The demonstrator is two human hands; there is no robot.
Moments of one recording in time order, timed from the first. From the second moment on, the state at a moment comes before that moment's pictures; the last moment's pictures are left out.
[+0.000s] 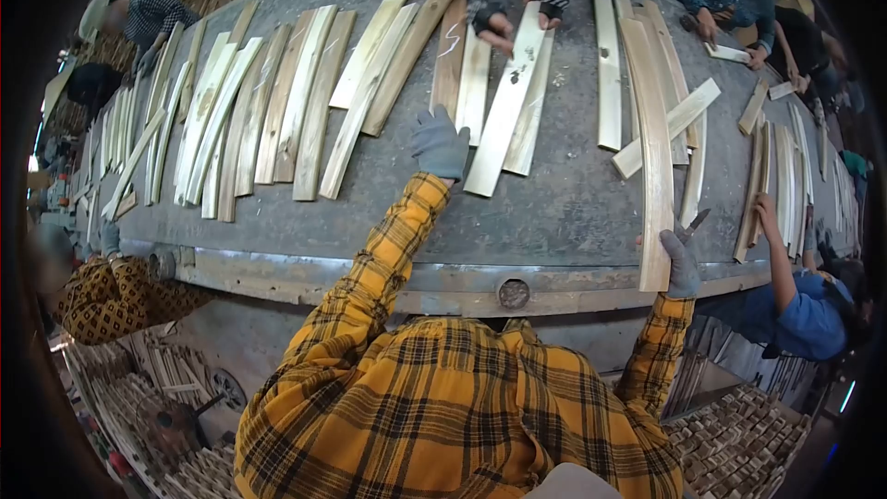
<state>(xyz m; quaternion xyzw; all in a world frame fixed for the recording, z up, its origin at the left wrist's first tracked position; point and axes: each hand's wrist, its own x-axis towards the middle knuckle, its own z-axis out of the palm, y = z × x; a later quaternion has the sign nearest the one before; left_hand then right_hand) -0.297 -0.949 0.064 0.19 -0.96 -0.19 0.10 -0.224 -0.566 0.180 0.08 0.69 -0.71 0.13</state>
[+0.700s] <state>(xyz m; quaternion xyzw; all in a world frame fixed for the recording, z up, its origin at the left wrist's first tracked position) -0.273 -0.892 0.069 0.15 -0.95 -0.27 -0.06 -0.312 -0.545 0.165 0.22 0.94 -0.26 -0.05</state>
